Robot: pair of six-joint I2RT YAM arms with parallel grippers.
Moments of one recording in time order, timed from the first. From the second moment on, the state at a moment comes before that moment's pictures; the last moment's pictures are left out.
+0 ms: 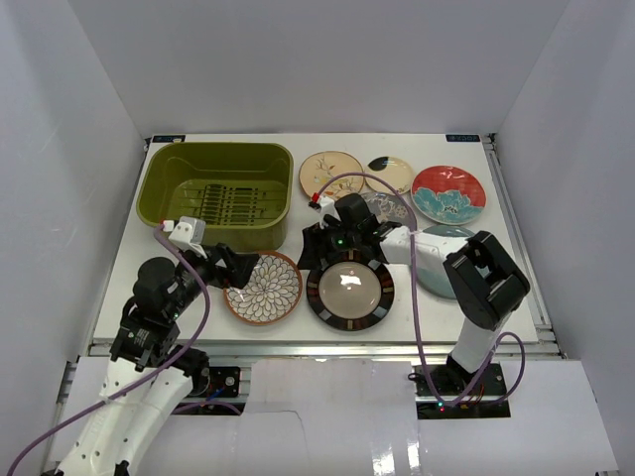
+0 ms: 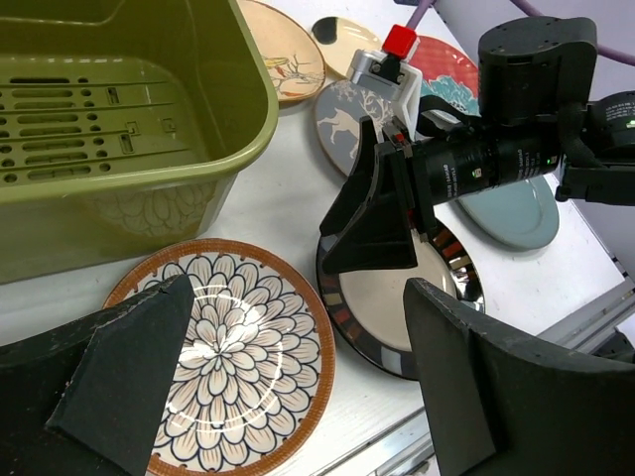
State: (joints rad) left arm -0.35 0.44 0.66 -0.38 0.19 -0.34; right arm 0.74 1.74 1.05 0.02 -0.51 0.27
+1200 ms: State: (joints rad) left arm -0.35 0.42 0.63 -0.33 0.12 -0.34; right arm 0.83 1.85 1.00 0.19 -0.48 0.47
